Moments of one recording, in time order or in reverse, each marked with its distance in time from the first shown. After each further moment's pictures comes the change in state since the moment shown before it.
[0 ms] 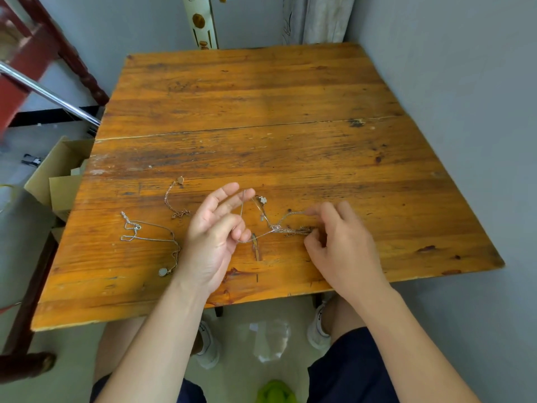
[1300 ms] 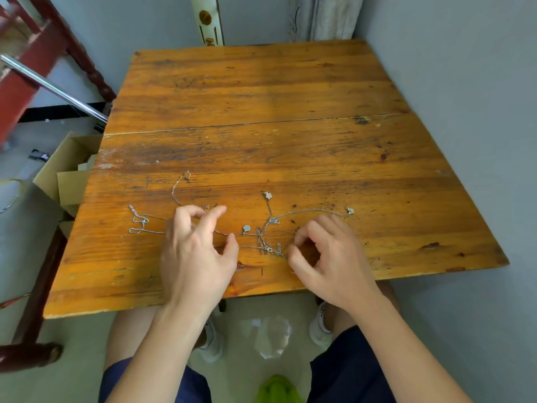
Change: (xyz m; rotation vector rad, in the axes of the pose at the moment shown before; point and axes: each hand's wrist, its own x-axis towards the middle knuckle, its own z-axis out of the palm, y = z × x) left_hand -0.033 -0.006 -0.027 1.533 0.401 0.457; right_hand -0.019 -0.004 0.012 0.193 -0.025 -0.202
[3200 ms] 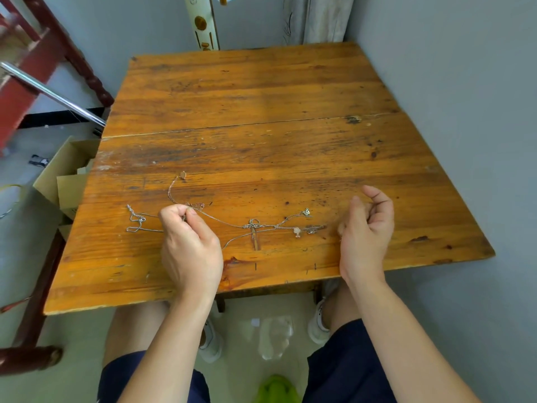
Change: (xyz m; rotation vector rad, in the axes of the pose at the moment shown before) left_hand 0.003 0.010 0.023 -0.254 0.363 -0.264; right_hand 0.020 0.008 -0.011 0.915 0.679 0.665
